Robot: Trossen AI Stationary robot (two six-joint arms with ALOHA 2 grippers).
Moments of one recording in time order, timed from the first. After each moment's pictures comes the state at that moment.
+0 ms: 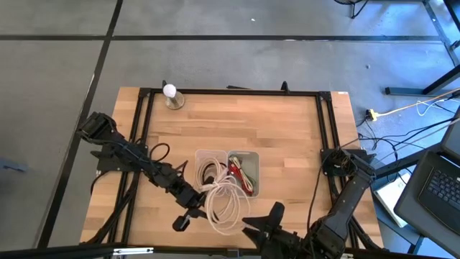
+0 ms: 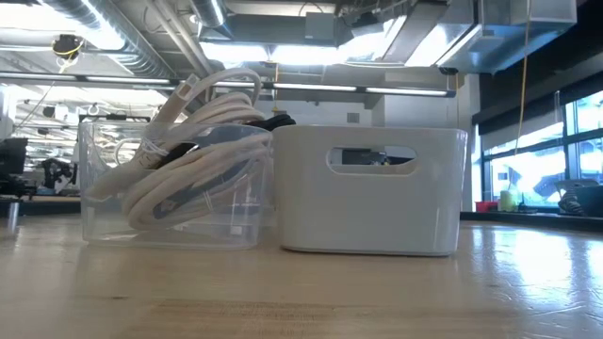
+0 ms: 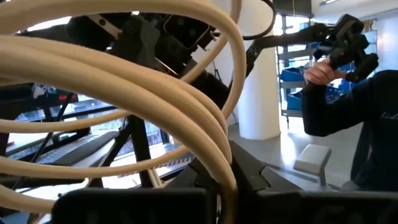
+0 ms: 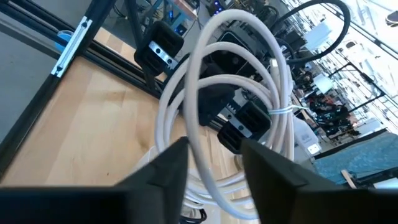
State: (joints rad) left arm -0.53 1.55 0.80 0.96 0.09 0.12; right arm 0.92 2.08 2.15 -0.82 1.19 -0.03
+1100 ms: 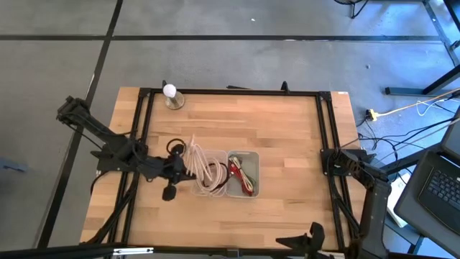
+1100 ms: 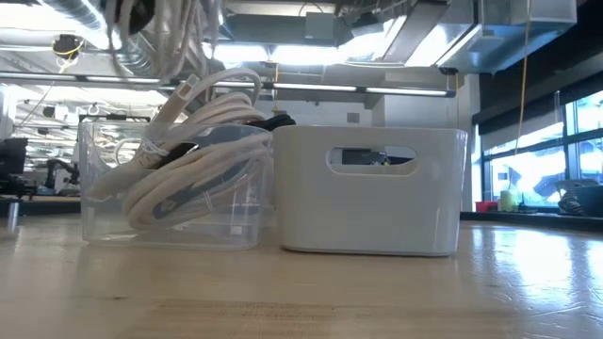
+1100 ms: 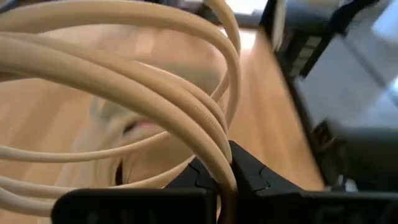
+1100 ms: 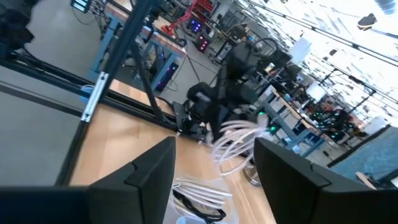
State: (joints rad) left arm -0.55 1.02 0.80 -0.32 -0.40 -0.39; right arm 1.15 2.08 2.18 -0.92 1.41 0.24
